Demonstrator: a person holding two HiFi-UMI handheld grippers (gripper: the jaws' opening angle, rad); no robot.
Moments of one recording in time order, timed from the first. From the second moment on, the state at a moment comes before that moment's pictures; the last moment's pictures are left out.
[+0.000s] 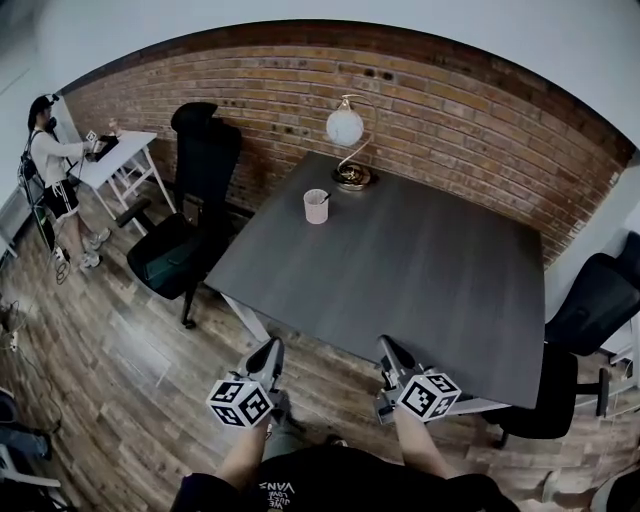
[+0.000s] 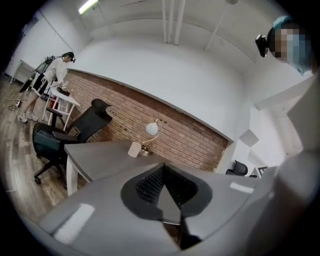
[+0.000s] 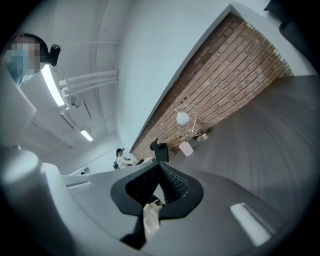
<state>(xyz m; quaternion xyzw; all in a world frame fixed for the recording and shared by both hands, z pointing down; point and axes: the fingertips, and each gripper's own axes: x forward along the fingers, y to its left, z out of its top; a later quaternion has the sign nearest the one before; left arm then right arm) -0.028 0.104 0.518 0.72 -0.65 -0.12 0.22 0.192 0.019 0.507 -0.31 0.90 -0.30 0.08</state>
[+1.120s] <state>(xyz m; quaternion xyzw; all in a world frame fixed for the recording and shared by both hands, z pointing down) -0.196 -0.069 0.530 0.82 -0.51 -0.06 0.26 0.041 -0.072 0.511 -0.46 0.82 -0.32 0.10</state>
